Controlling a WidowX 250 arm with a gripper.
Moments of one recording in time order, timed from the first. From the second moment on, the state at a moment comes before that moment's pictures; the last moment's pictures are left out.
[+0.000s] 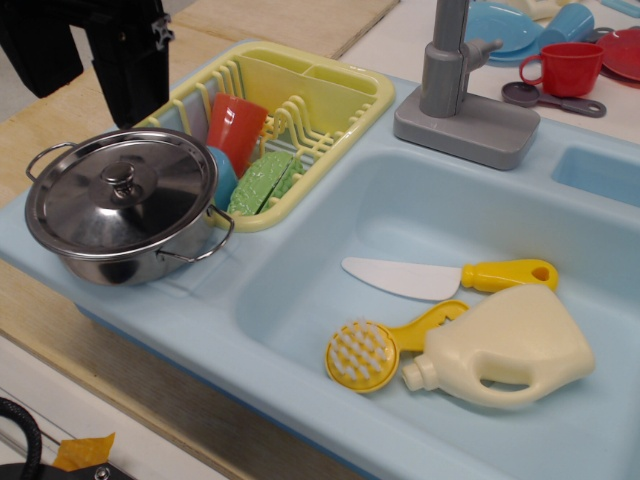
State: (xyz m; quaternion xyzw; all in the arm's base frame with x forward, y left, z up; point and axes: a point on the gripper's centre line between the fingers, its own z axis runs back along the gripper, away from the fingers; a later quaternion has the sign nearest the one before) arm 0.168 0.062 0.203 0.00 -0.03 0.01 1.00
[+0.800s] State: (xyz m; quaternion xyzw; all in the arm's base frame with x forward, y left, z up) arm 0.162 0.064 0.168 -0.01 -0.02 0.04 1.00
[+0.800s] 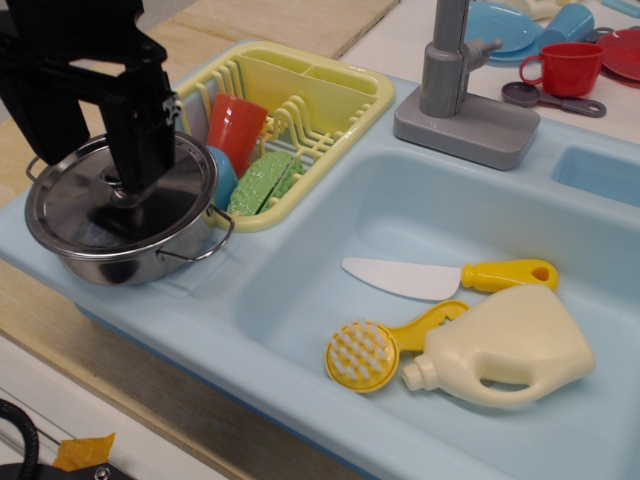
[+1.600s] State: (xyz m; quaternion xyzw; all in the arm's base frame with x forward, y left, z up) arm 0.173 0.073 0.151 -0.02 -0.03 0.03 1.00
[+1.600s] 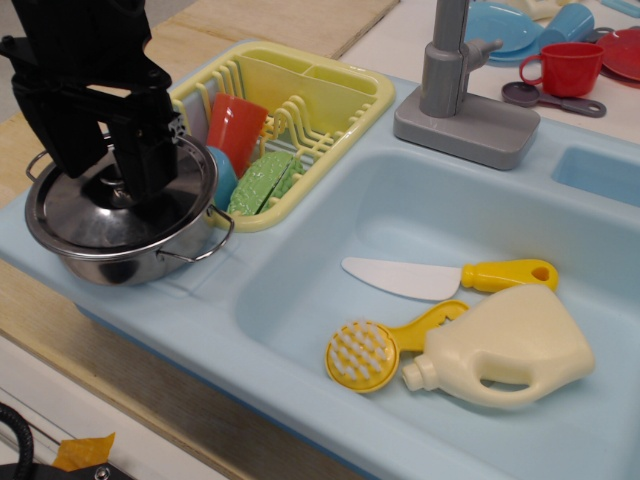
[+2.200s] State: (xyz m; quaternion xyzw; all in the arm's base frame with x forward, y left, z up) arm 0.171 0.069 0.153 -0.01 -0.03 0.02 1.00
